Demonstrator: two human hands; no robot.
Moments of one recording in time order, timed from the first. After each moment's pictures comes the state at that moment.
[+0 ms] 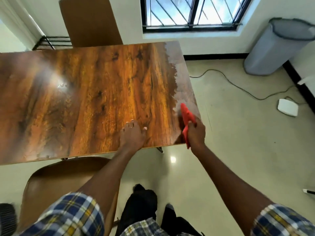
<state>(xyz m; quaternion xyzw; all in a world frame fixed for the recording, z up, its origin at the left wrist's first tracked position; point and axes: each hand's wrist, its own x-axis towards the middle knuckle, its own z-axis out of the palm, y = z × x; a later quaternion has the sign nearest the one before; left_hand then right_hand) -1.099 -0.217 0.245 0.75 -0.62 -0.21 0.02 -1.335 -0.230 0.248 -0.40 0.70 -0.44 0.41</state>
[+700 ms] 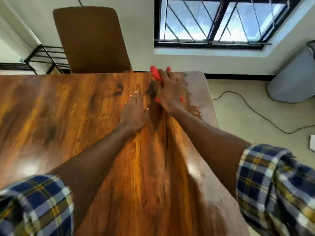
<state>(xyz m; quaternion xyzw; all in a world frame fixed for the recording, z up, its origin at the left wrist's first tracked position) -1.017 -0.597 0.226 0.72 -0.66 -0.17 0.13 -1.156 -0.672 0.256 -0.70 0.62 -0.30 0.20</state>
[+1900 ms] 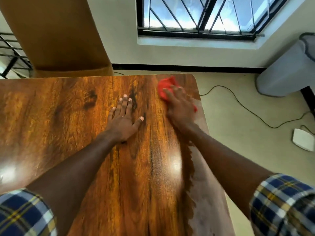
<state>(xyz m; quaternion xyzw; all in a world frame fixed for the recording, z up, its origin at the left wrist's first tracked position) -1.021 -0.677 0.161 0.68 -0.69 -0.24 -0.01 -1.264 -0.731 0.161 -0.76 0.61 -0.19 0.11</state>
